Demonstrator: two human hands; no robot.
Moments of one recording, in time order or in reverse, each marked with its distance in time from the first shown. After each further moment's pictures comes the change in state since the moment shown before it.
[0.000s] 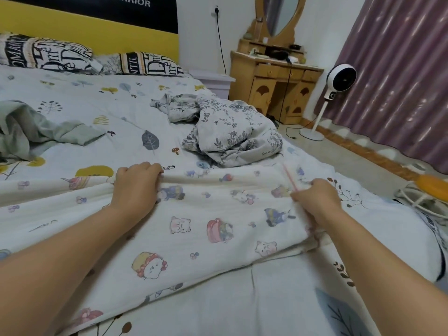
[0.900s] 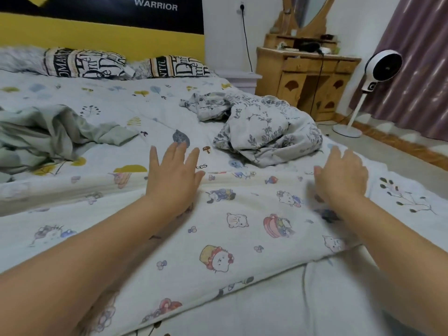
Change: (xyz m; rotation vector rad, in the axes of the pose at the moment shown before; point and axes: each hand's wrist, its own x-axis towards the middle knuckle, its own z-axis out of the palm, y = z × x) left_hand 0.005 0.013 -0.018 0.277 -0.181 -0.017; right_hand 0.026 -0.044 0.044 -0.334 0.179 -0.214
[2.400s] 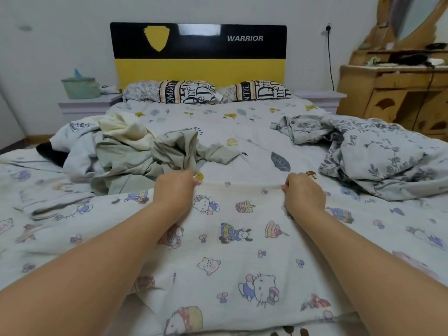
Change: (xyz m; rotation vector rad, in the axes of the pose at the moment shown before) left_hand -0.029 -0.222 0.002 0.123 0.030 -0.297; right_hand -0.092 -0.250 0.050 0.188 -0.121 -0.491
